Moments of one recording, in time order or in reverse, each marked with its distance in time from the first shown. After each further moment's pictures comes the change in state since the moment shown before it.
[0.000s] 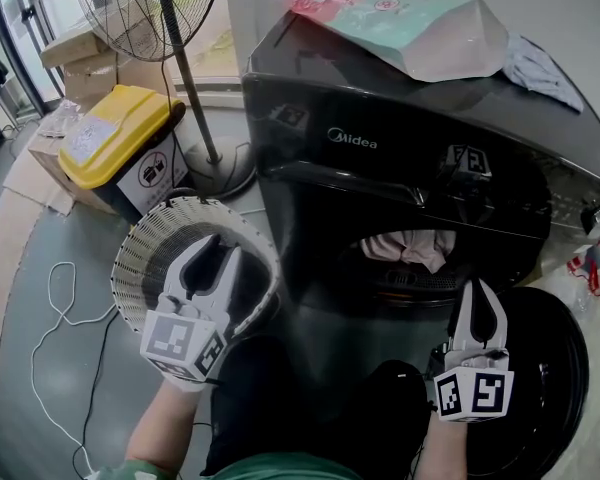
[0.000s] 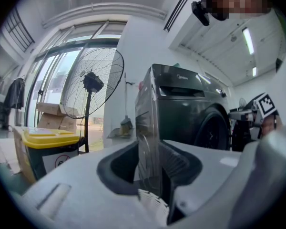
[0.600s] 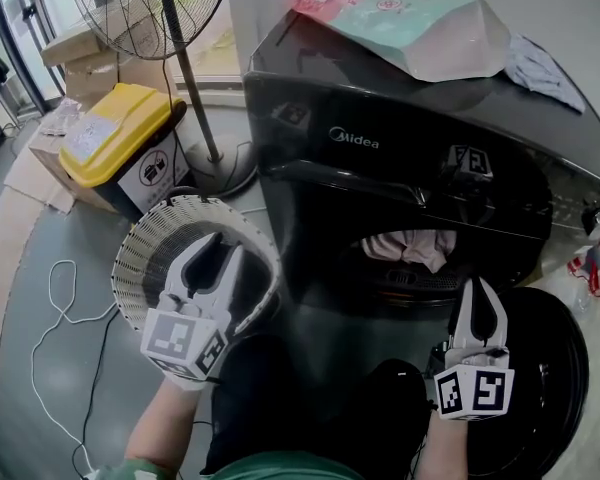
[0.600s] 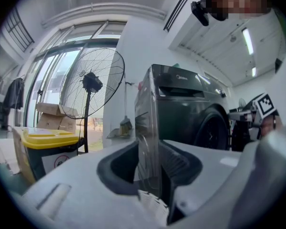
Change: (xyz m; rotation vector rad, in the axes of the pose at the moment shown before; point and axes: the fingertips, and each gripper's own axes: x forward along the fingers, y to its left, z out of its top) left arm 0.001 -0.002 0.002 0.000 -0.002 -0.005; right arm 0.003 0.000 0.000 0.006 0.002 0.003
